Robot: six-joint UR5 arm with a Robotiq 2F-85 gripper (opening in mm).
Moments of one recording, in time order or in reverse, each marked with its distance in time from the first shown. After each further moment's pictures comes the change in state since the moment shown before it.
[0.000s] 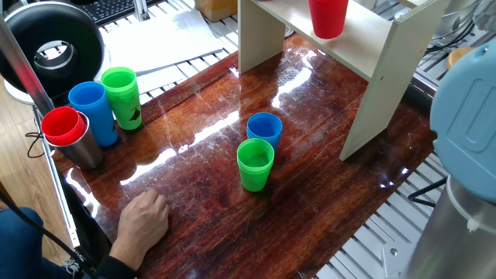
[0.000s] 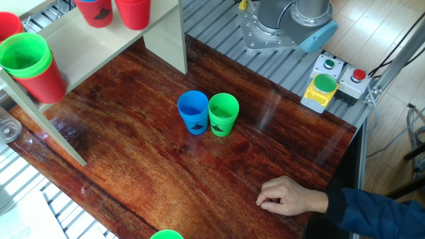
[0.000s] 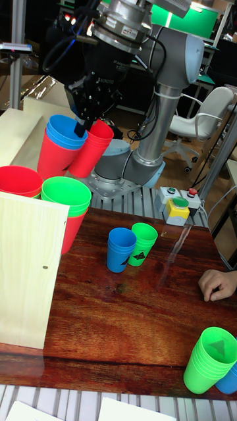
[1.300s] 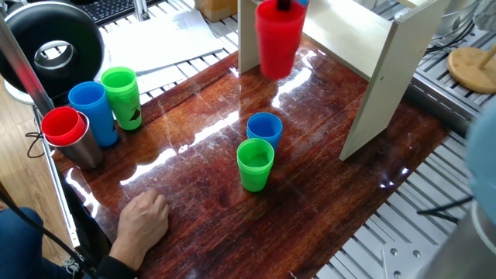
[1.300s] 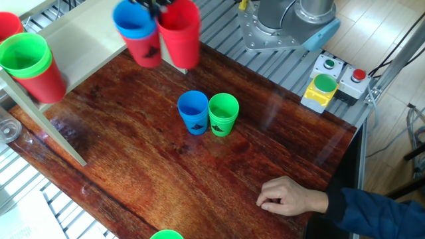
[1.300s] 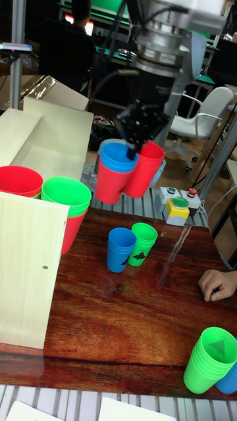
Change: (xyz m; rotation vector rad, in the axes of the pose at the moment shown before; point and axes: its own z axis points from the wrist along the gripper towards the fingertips) arm -0.081 0.100 0.010 -0.161 -0.146 0.191
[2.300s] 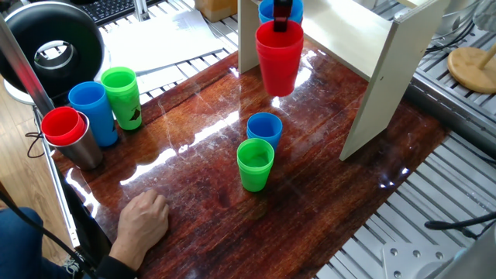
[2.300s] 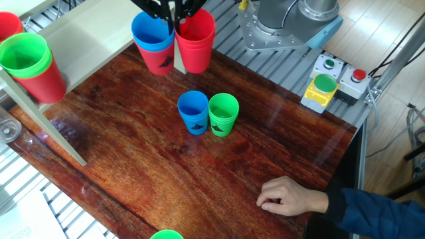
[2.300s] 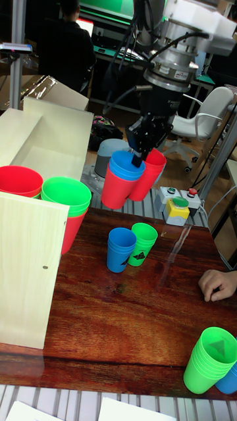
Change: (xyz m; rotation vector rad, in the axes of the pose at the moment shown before) arm 0.007 0.013 0.018 0.043 0.052 -0.163
